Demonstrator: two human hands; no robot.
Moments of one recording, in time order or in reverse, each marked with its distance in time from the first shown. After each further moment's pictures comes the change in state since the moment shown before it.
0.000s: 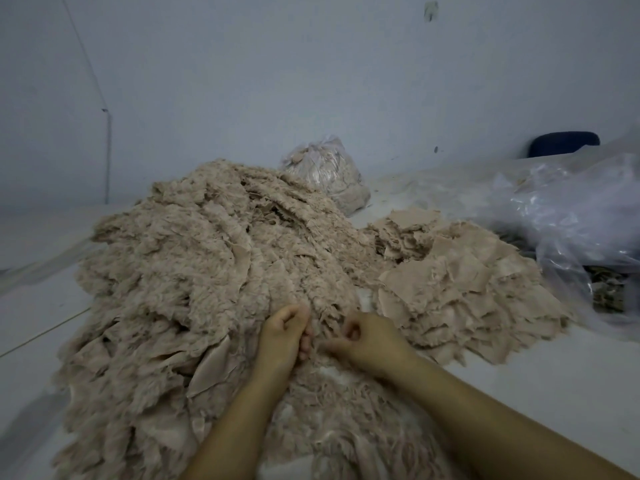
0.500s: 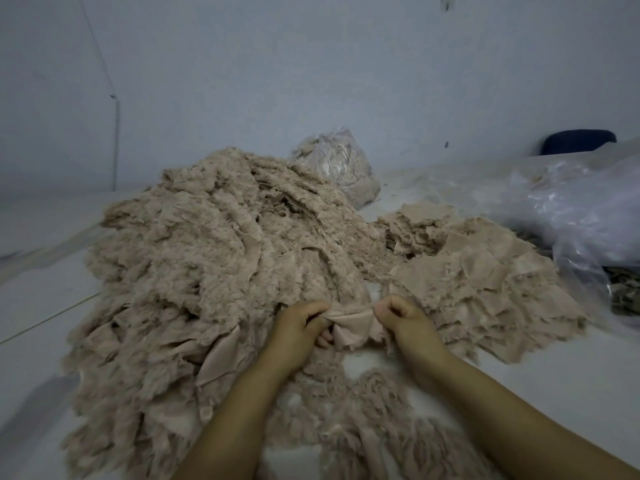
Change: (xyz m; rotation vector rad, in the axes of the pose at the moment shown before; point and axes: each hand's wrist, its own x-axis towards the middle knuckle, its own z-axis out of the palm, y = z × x) left_hand 0.014 -0.004 -0.009 0.442 -0.232 0.167; right_hand 0.001 0.029 0.006 0.819 0.165 0.044
